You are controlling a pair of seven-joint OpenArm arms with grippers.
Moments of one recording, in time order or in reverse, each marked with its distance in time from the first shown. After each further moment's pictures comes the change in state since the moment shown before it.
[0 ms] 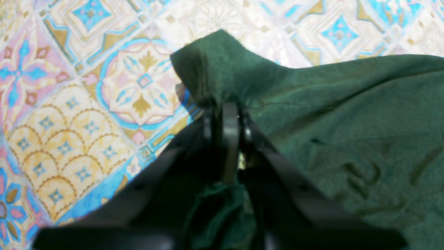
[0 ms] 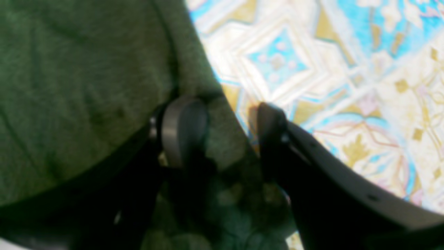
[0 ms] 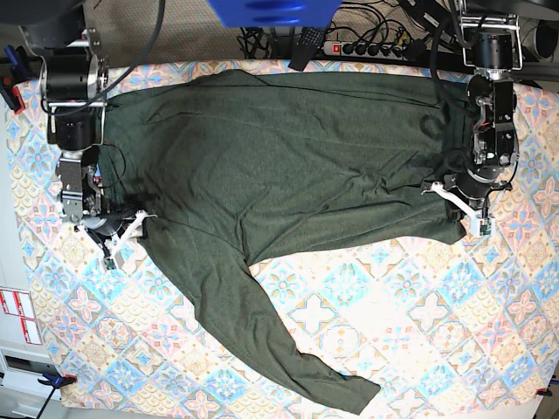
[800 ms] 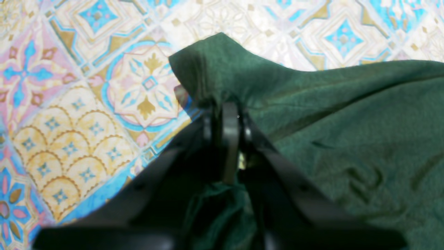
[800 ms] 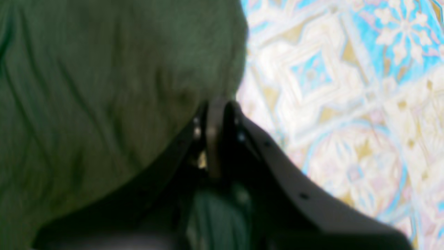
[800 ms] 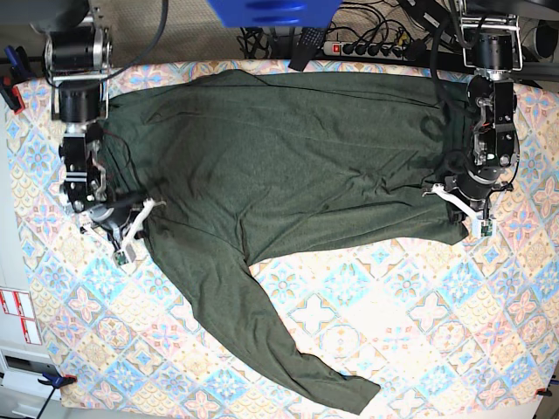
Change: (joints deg) left arm -0.1 0.0 0.0 0.0 0.0 0.2 -0.2; right arm -10.1 -0.1 0.5 22.2 0.3 0.8 -7.1
